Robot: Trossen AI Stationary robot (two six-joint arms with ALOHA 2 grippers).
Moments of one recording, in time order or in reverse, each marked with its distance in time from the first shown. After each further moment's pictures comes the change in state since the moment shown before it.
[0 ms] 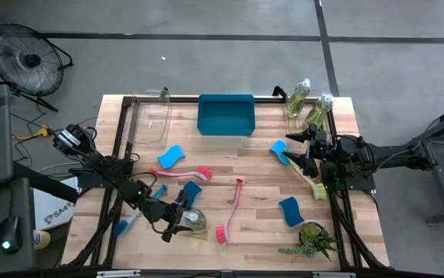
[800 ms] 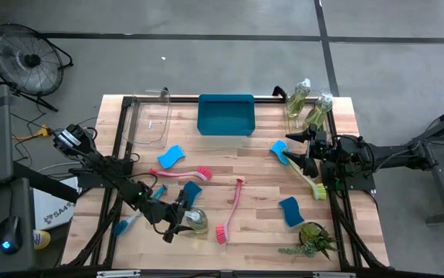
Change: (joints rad) left arm -0.001 0.001 0.040 -0.042 -0.033 -0.009; right arm 0.000 0.000 0.000 0.000 0.000 0.000
